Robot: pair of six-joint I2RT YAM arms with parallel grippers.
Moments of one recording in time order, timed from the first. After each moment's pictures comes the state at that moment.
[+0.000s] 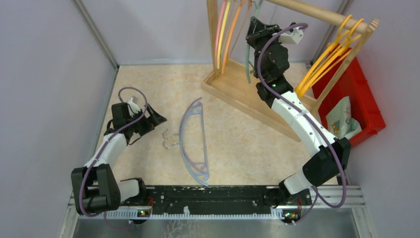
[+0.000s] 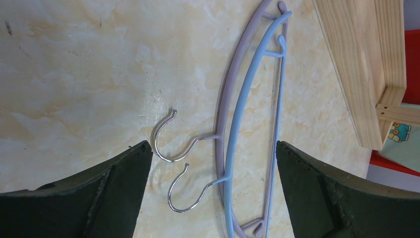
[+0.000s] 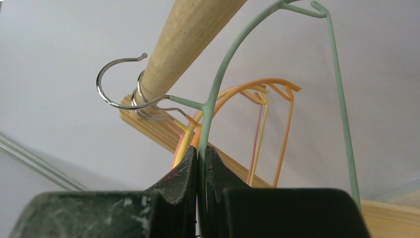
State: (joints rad) left arm 0.12 1.19 0.63 -0.16 0.49 -0.47; right arm 0.50 1.47 1.50 0.43 0.55 0.65
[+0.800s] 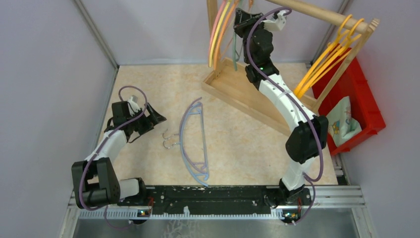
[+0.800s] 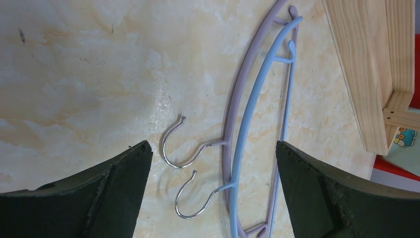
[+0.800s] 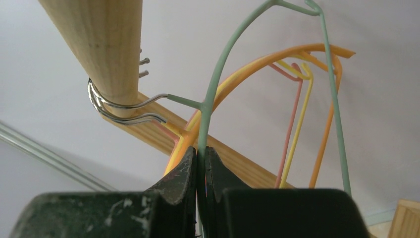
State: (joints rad) left arm 0.13 1.26 0.66 -0.16 0.48 -0.46; right arm 0.45 1.76 1.76 0.39 0.43 0.80
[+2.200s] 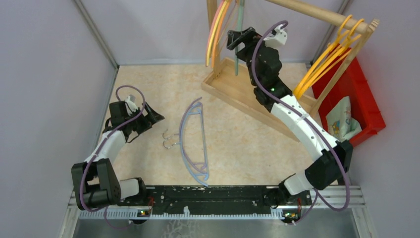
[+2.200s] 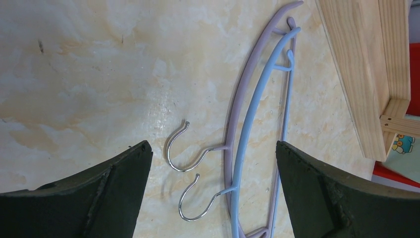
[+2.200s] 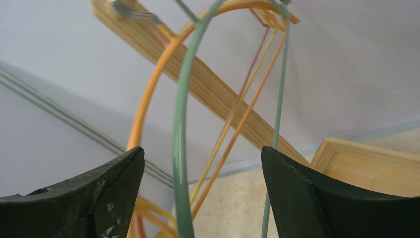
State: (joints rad) left arm 0.16 1.24 0.66 -0.15 0.48 -0.46; right arm 0.53 1.47 1.48 0.19 0.40 0.67
